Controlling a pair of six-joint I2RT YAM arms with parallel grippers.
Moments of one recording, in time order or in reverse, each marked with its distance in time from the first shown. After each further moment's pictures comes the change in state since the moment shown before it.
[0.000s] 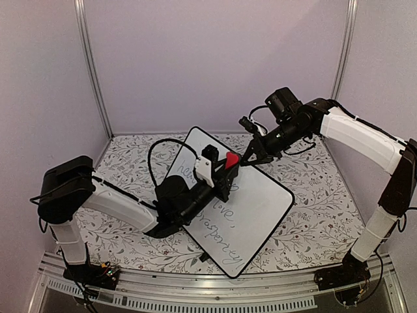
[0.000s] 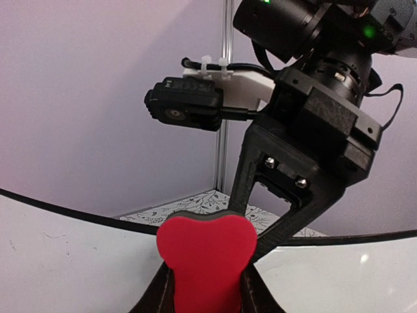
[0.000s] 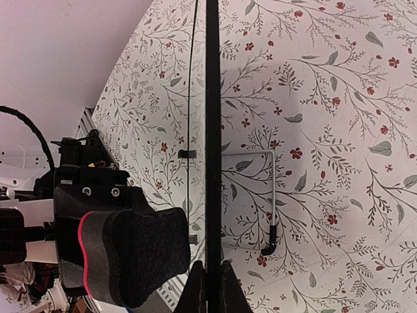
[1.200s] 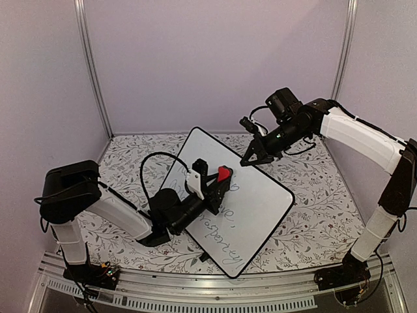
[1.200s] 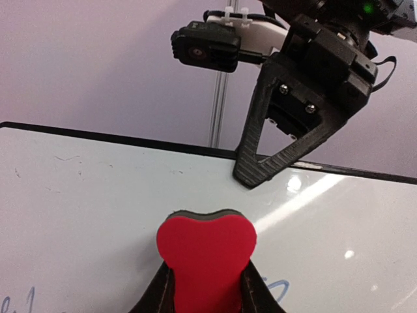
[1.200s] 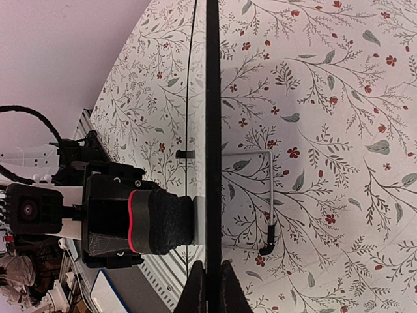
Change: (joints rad) left arm 0.000 0.017 -0.154 0.108 0.019 -0.108; right arm -0.003 0.000 -0.005 0.001 0.002 0.000
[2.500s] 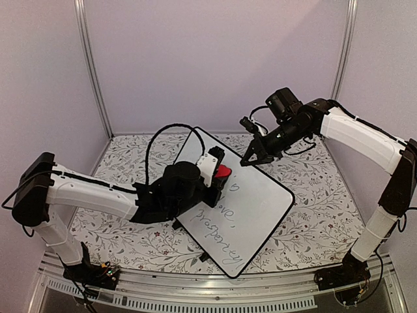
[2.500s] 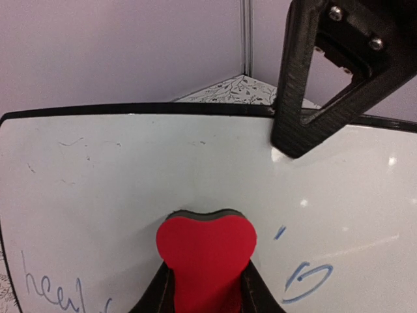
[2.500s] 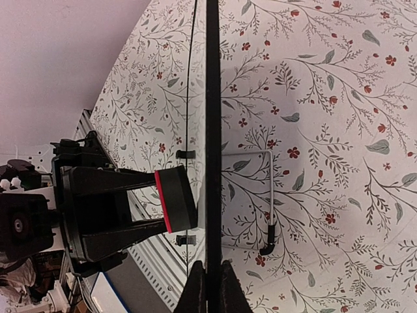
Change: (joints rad) left arm 0.012 -0.240 0.234 -0.962 -0.085 -0.018; right arm 0.000 -0.002 0.000 0.001 0.000 0.003
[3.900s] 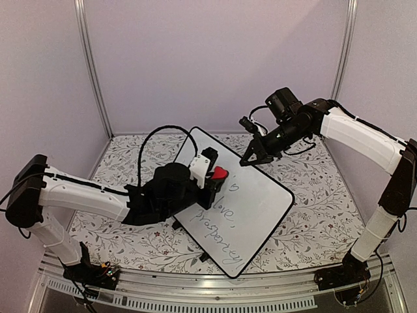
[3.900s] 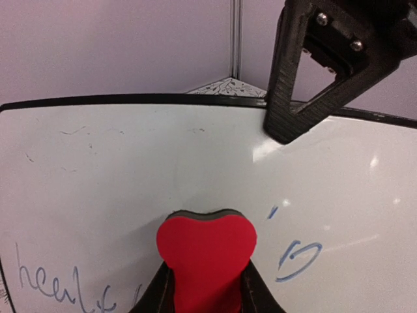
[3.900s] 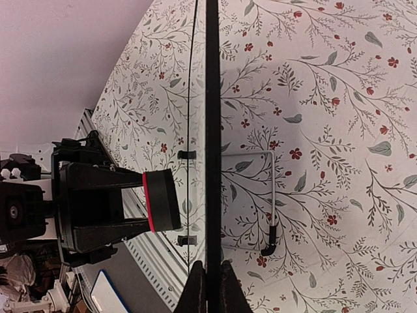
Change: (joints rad) left arm 0.013 -0.056 -0.071 0.039 0.067 -0.021; right arm 0.002 0.000 0.000 0.004 -0.002 0.000
